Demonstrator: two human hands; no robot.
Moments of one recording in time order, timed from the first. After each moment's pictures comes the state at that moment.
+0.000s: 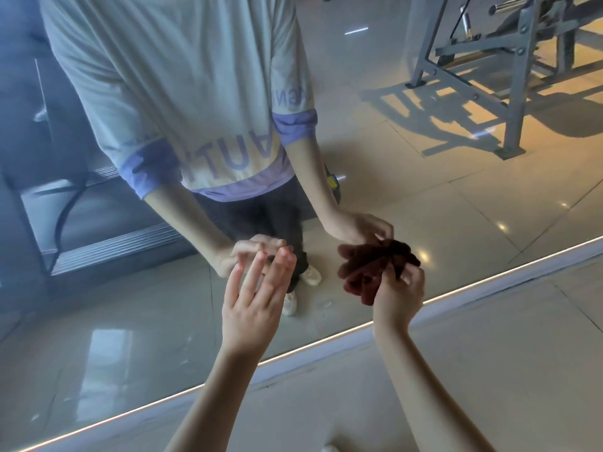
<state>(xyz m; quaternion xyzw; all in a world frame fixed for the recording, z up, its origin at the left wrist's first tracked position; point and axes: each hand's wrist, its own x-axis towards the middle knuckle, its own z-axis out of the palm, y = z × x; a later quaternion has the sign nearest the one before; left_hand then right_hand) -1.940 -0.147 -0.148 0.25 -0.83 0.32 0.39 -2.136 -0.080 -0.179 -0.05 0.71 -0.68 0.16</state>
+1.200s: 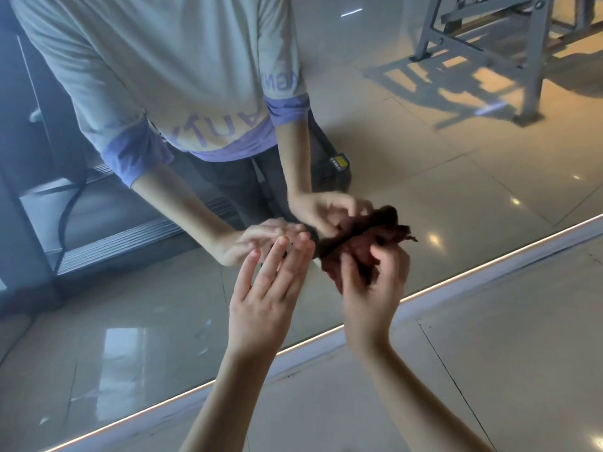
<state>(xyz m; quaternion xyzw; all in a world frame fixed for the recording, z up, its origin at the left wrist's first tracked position) -1.897 -0.143 -0.176 0.25 -0.85 0.32 0.33 -2.028 -0.089 -0.207 -0.26 0.65 -0.72 0.02</state>
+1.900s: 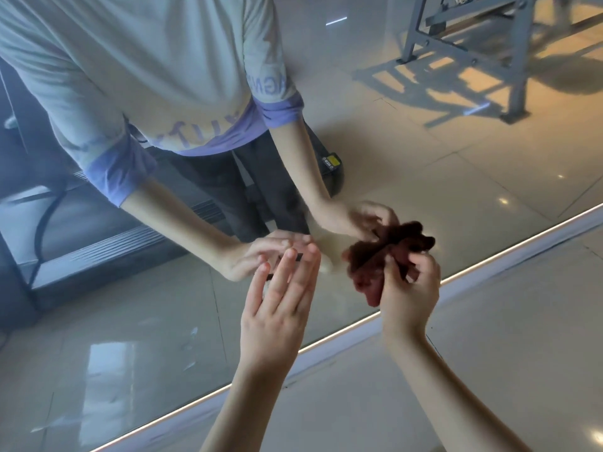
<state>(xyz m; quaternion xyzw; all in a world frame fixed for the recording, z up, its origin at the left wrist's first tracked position) -1.901 -0.146 -0.231 0.25 -0.85 0.32 0.34 -2.061 -0.088 -0.256 -0.13 0.69 -0.71 0.08</state>
